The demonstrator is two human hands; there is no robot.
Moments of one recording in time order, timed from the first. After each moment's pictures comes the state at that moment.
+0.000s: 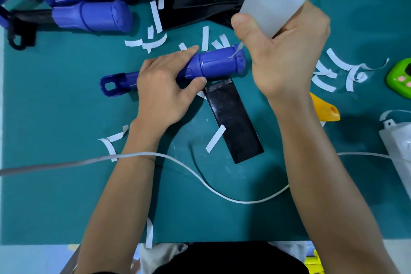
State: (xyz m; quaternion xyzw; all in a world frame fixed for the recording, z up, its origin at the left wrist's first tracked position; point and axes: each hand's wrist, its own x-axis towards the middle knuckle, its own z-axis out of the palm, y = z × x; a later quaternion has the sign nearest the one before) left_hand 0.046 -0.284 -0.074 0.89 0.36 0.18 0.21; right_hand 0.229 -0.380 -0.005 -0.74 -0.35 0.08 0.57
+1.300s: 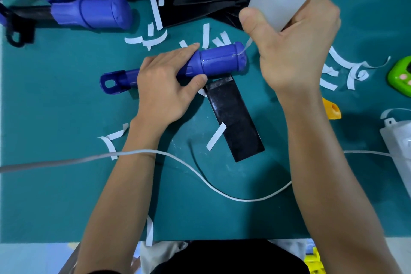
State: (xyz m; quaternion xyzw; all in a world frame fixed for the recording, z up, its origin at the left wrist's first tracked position) left_hand 0.046 -0.284 -0.074 0.89 0.36 0.18 0.21; right_hand 0.233 -0.382 0.006 -0.77 -0.34 0.07 0.54
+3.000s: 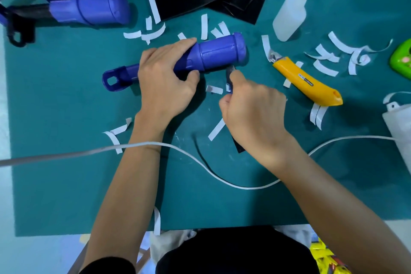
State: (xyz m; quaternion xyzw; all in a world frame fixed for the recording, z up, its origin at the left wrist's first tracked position) left_hand 0.051 -0.292 -0.064 0.86 0.38 0.23 0.24; right_hand 0.156 -0.436 -0.034 -0.87 -0.46 0.05 0.16
